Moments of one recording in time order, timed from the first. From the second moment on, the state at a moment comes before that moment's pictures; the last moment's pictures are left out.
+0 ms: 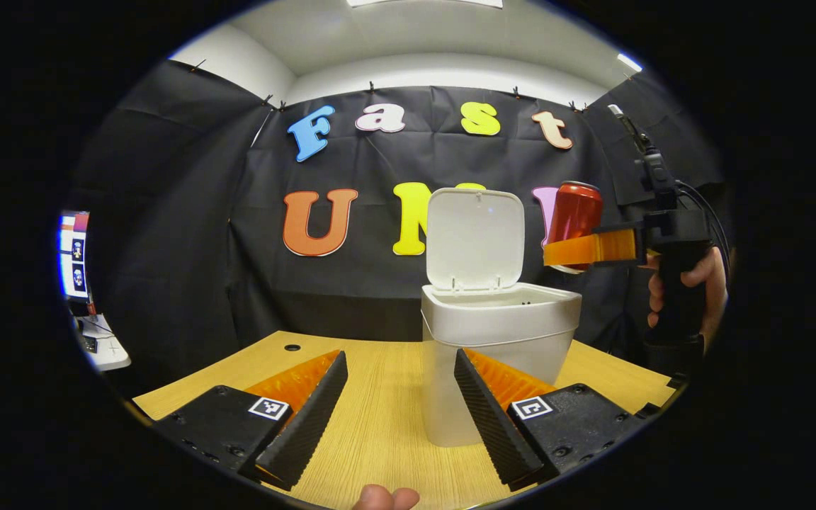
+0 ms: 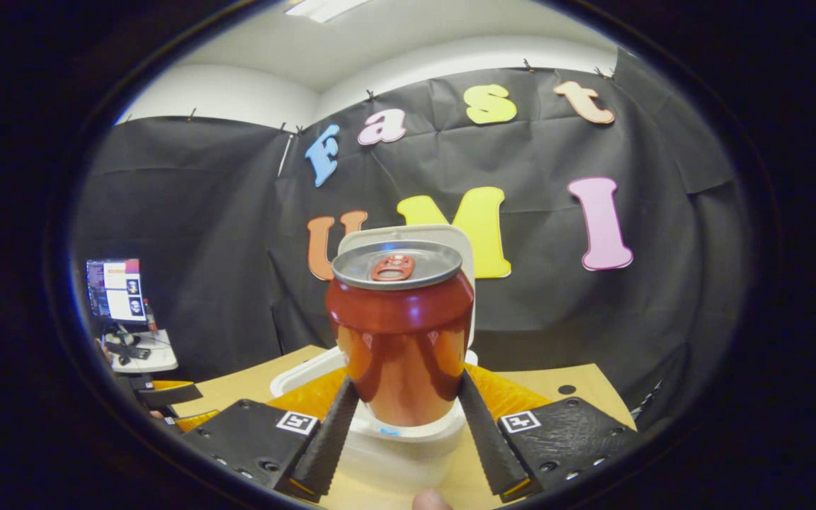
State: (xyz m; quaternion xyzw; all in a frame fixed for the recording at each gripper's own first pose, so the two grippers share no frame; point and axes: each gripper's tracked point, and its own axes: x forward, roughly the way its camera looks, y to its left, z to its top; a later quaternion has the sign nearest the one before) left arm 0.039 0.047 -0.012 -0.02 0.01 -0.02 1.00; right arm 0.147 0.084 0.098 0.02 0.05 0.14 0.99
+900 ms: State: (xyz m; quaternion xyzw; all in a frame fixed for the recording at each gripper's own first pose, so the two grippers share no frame) left arm 0.040 0.051 -0.001 -0.02 0.00 -0.01 1.00; right arm 0.196 0.100 0.096 -0.01 0.09 0.13 0.99
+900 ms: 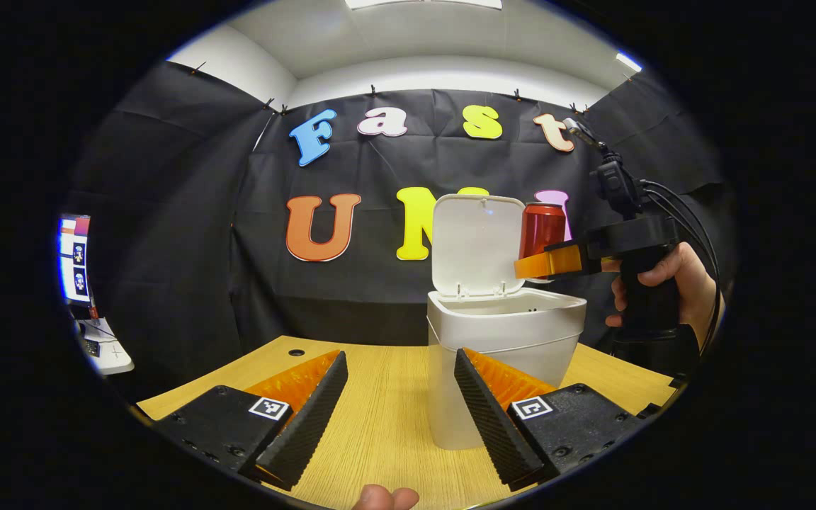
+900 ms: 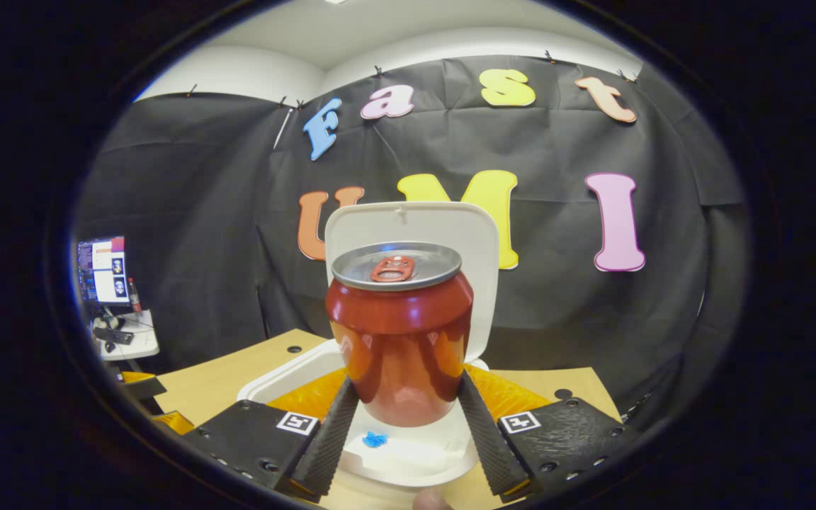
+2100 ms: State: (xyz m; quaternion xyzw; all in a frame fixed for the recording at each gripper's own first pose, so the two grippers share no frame) left arm 0.046 0.053 -0.010 -0.03 0.01 -0.02 1.00; right arm 0.188 0.108 0.165 -0.01 -0.02 0.09 1.00
